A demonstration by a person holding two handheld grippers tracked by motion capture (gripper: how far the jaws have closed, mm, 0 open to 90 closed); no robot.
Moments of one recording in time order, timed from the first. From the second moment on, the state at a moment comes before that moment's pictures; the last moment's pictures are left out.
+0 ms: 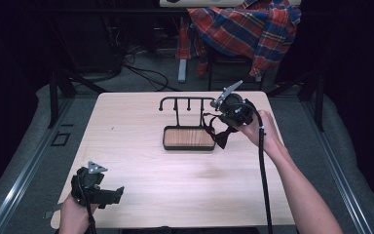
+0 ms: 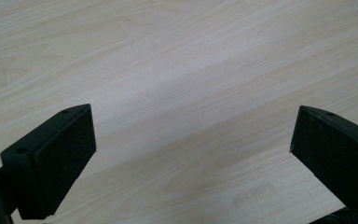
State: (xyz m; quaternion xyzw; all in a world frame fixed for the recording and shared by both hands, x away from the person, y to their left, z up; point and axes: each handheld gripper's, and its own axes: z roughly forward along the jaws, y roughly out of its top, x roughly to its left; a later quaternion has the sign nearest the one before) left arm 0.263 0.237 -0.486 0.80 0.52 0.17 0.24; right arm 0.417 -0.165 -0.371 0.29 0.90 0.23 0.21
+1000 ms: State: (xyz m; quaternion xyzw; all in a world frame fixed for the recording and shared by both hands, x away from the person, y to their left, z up) left arm 0.264 0.236 -0.487 0.80 0.52 0.17 0.24; right arm 0.439 -0.157 -0.349 0.29 0.90 0.23 0.24
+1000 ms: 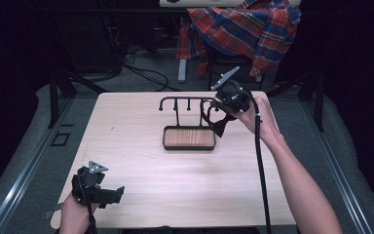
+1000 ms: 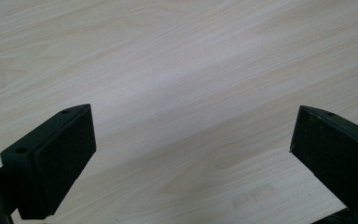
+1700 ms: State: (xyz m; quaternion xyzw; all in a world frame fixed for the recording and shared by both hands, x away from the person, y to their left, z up) left arm 0.263 0.236 -0.486 0.80 0.52 0.17 0.23; right arm 0.471 -0.175 -0.370 0.35 0.87 0.24 0.24
